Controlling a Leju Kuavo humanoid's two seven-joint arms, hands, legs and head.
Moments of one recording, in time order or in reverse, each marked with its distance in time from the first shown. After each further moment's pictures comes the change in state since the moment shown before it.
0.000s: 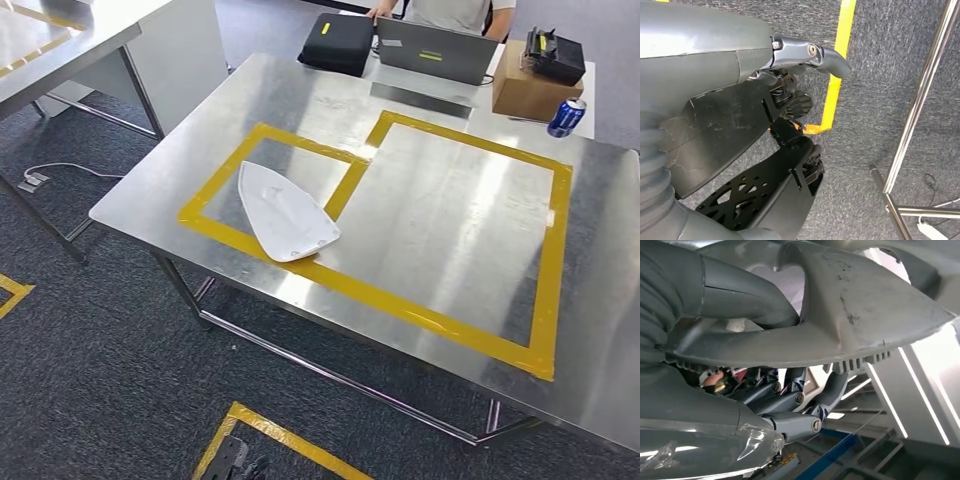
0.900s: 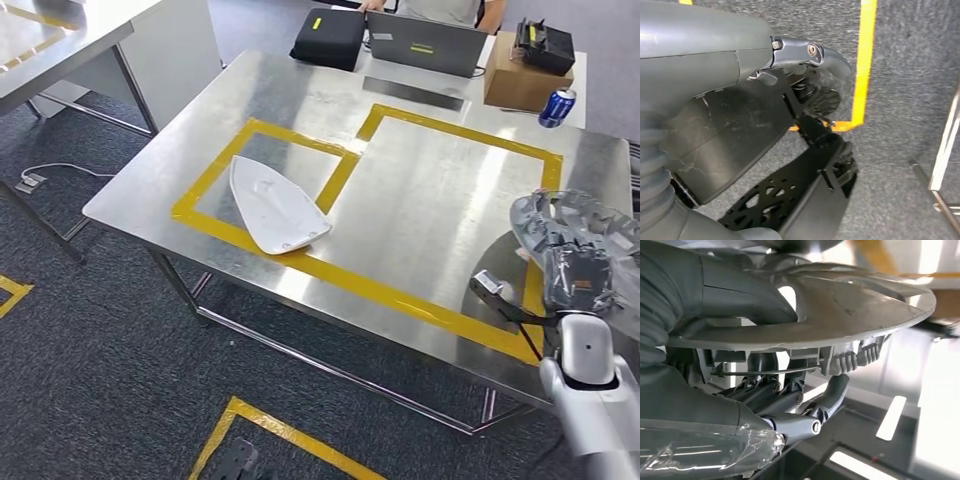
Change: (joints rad) left arm -0.008 0.017 -0.074 0.000 -0.034 0.000 0.099; right arm -0.473 -0.188 1.163 0.750 0.635 -0.242 0.412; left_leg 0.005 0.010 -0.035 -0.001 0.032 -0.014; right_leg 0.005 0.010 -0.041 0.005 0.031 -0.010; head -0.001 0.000
